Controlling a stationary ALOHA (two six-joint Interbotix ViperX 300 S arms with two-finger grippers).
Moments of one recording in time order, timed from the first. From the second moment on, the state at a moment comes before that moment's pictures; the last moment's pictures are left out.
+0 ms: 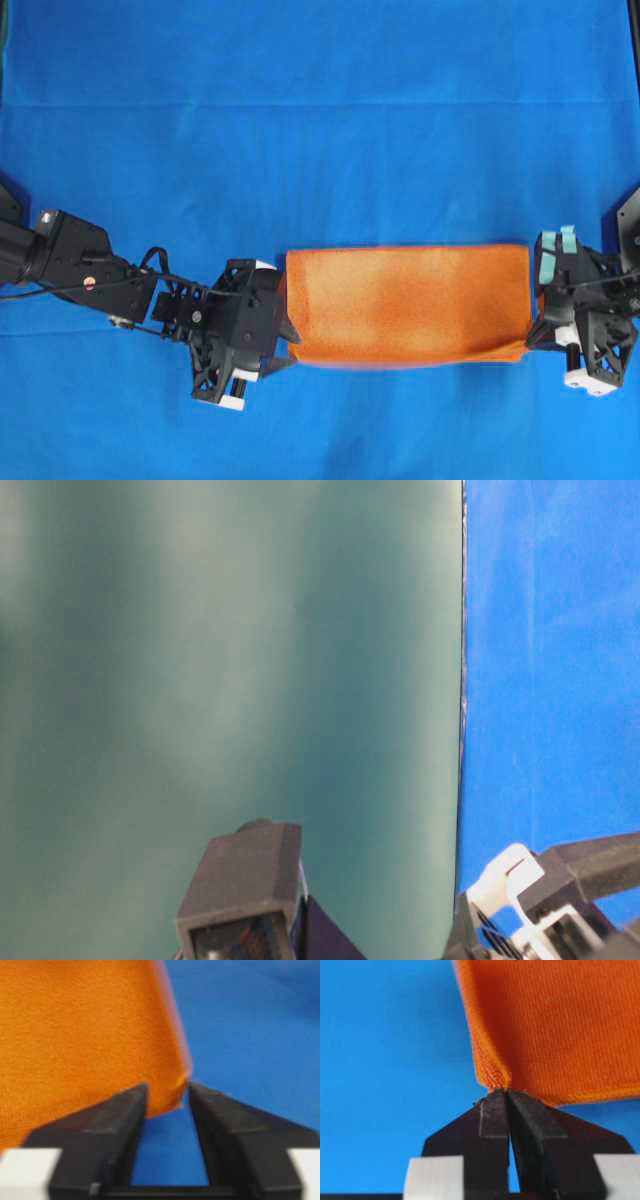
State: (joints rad) left arm -0.29 0.16 0.66 -0.03 -0.08 -0.06; right arm 0.47 -0.41 1.20 0.09 0.16 0.66
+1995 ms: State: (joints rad) left arm 0.00 0.22 0.67 -0.03 0.01 -0.05; right arm 0.07 -0.31 1.18 -0.27 0.25 0.68
